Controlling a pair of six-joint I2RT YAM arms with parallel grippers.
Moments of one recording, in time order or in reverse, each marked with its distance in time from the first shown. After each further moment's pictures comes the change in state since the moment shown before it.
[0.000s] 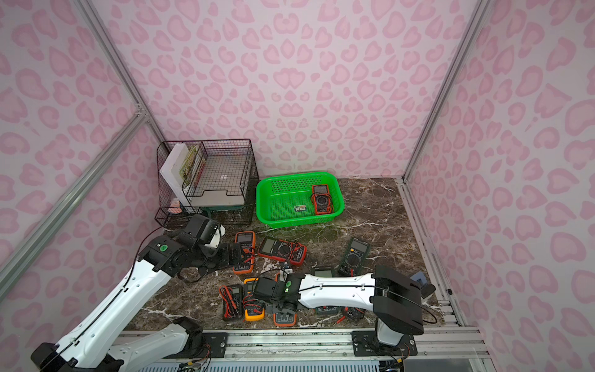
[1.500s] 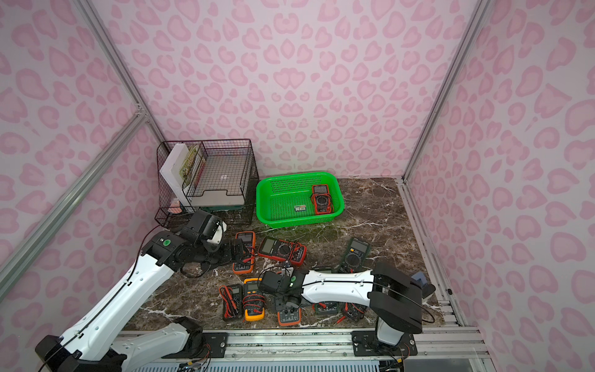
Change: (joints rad) left arm 0.000 0.052 0.054 0.008 0.000 -0.012; right arm -0.073 -0.029 -0.058 0.070 -0.098 -0.120
